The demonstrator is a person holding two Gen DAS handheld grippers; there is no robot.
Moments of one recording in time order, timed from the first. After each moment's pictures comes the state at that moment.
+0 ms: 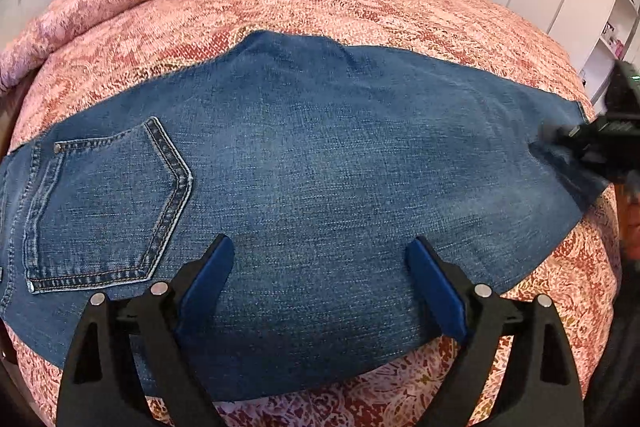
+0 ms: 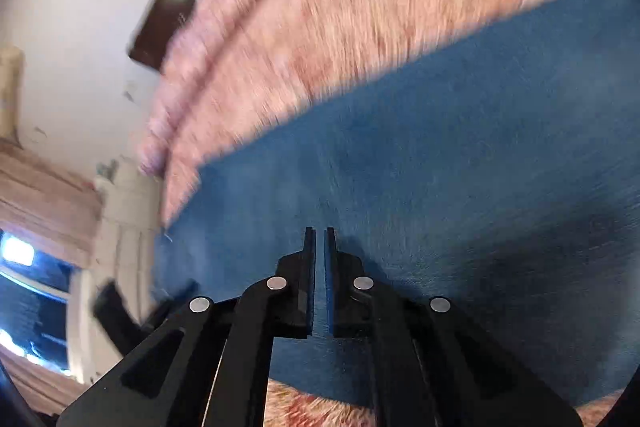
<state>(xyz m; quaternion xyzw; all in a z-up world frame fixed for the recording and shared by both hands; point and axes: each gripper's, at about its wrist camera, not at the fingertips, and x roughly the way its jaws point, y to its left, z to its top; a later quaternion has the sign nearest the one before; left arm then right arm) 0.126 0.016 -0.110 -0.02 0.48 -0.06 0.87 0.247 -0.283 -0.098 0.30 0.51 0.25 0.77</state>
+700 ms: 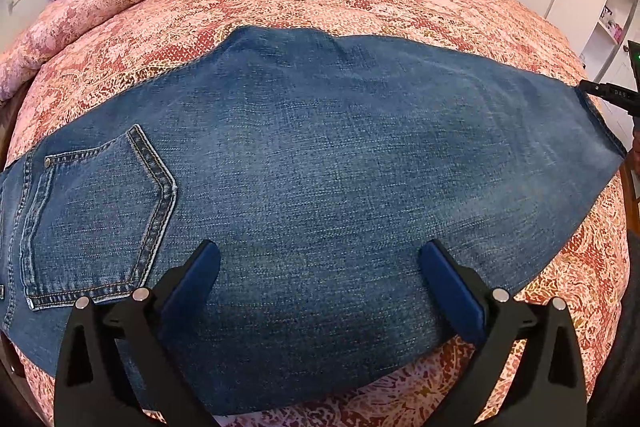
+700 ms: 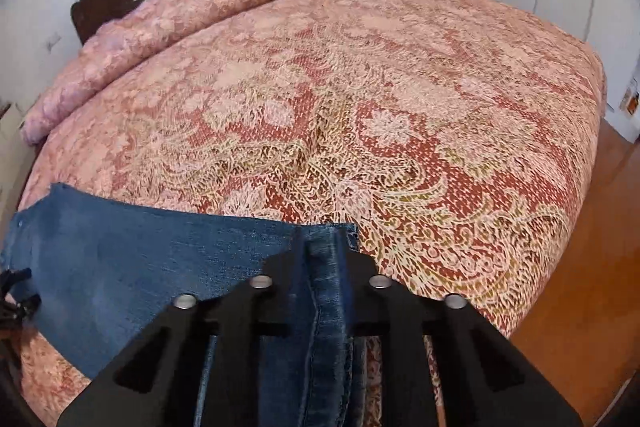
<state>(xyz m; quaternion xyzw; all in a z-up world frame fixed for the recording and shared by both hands) 0.135 0.006 -0.116 0.01 0.49 -0.06 0.87 0.294 -0.419 -0.063 0.01 0.45 0.10 0.89</state>
